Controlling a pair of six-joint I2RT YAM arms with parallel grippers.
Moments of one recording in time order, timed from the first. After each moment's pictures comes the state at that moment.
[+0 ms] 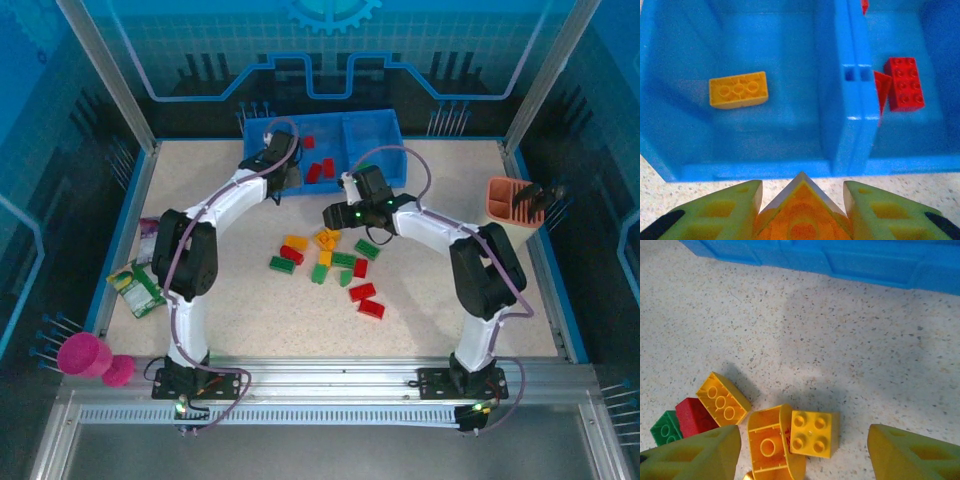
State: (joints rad) left arm -0.35 2.03 1.70 -0.53 -0.31 -0.40; right arm 0.51 1.86 1.29 -0.28 -0.21 0.25
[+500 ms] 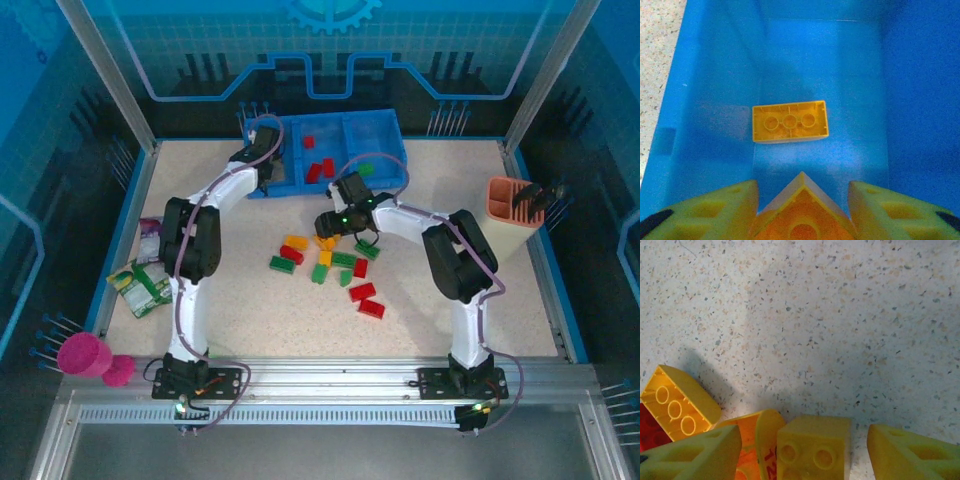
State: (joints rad) left arm -0.24 2.19 1.80 -0.50 -0.31 -0.36; right arm 0.55 2.04 1.42 -0.38 -0.17 0.28
